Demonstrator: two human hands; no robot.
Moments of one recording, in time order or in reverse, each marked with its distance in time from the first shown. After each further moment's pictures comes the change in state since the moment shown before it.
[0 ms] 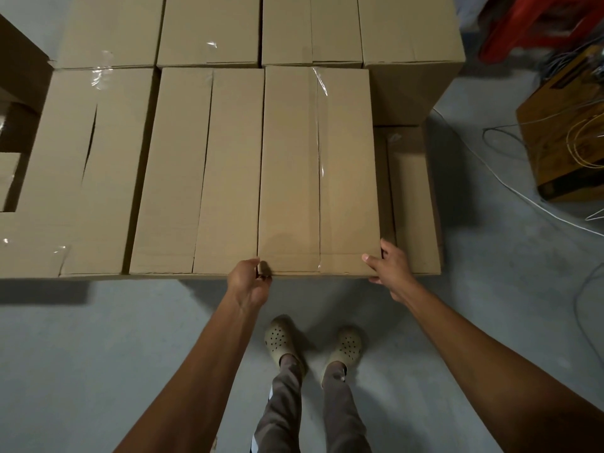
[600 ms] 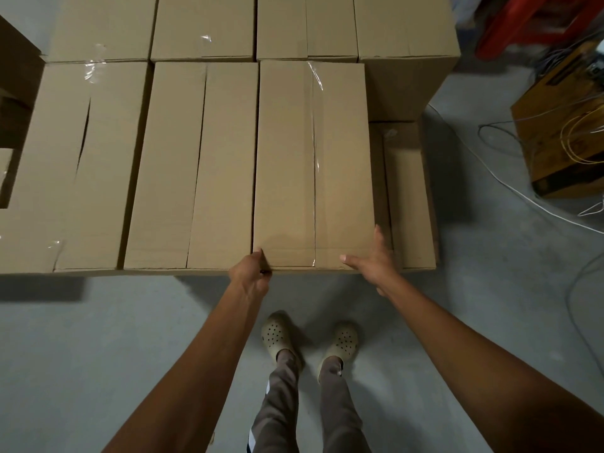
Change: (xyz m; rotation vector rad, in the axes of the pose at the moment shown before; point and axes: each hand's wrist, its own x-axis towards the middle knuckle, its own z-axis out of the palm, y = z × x) left_hand 0.006 -0.014 0.006 0.184 0.059 0.098; right_hand -0.020 -0.010 0.011 -0.183 -0.013 -0.092
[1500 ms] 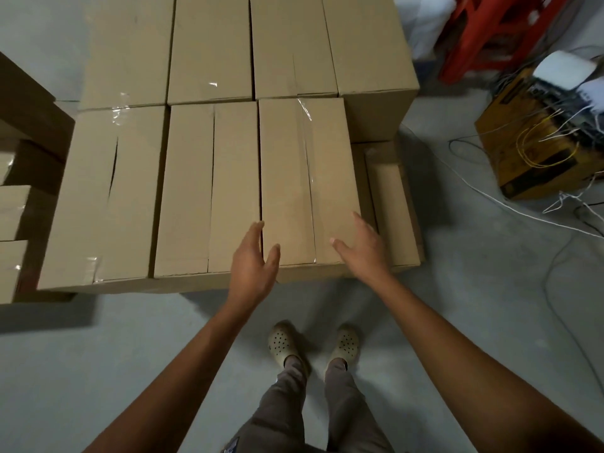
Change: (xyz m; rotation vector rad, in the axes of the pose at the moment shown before) left_hand -0.157 0.041 -0.037 1.205 -0.253 1.119; right_hand -0.103 -0.074 -0.006 -0.309 0.185 -0.301
